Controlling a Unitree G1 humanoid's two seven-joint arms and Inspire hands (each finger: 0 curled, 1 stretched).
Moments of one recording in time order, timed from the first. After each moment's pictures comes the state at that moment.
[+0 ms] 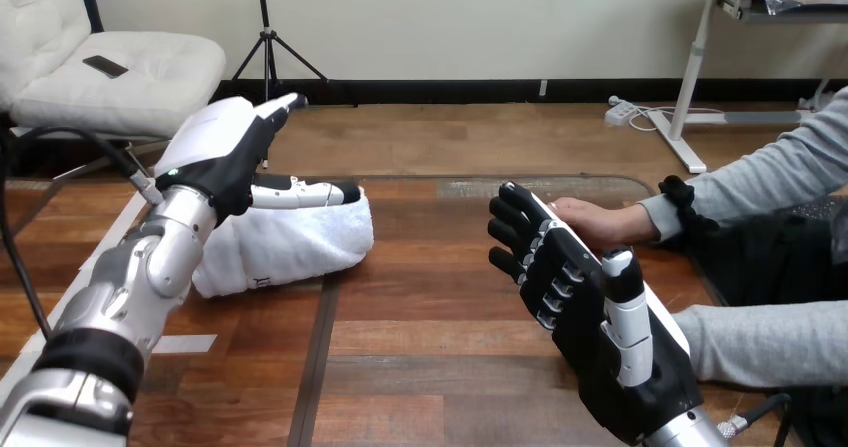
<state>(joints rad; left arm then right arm) -0.77 0.45 -0.21 1.04 0.65 -0.32 0.08 0.20 -0.13 0.03 -0.09 0.32 -0.21 0.52</state>
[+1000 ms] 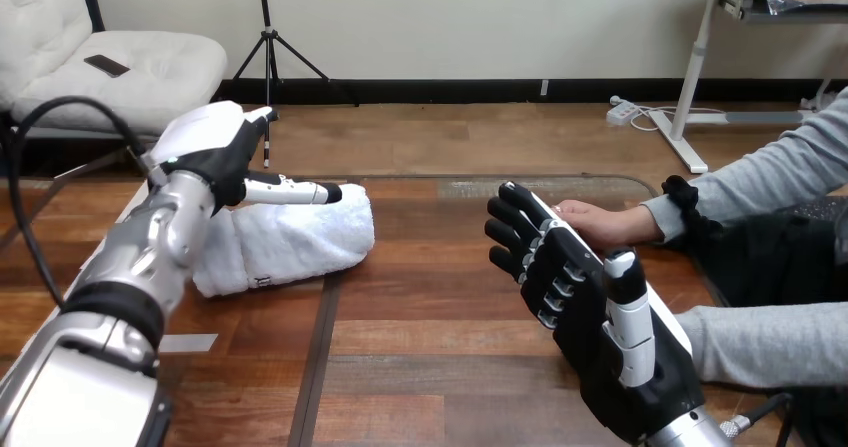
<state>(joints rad) -0.94 0.41 -0.31 1.27 0.69 -0.17 0.09 0.21 -0.13 0.03 -0.11 0.32 -0.21 0.53</state>
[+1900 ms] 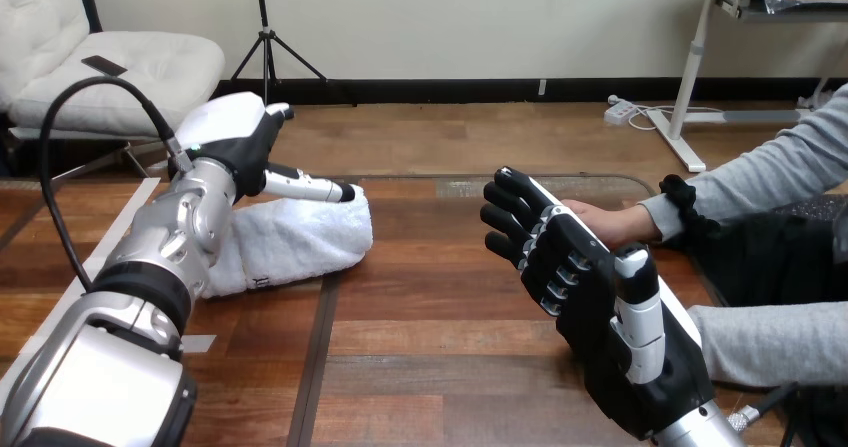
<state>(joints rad) -1.00 0.37 -0.36 1.32 0.69 -0.11 0.08 0.22 -0.13 0.03 -0.15 0.32 -0.23 0.54</state>
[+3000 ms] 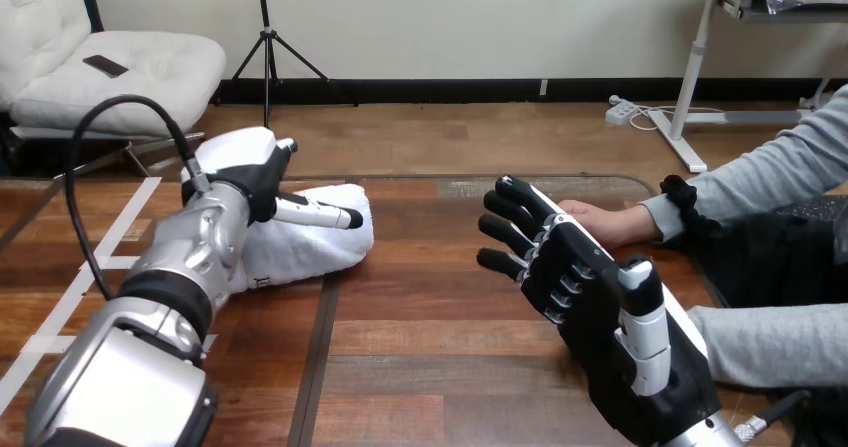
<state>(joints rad) -1.00 0.32 -0.41 1.36 0.70 -0.03 0.04 0.26 -0.14 0.03 -0.19 0.32 -0.24 0.55</state>
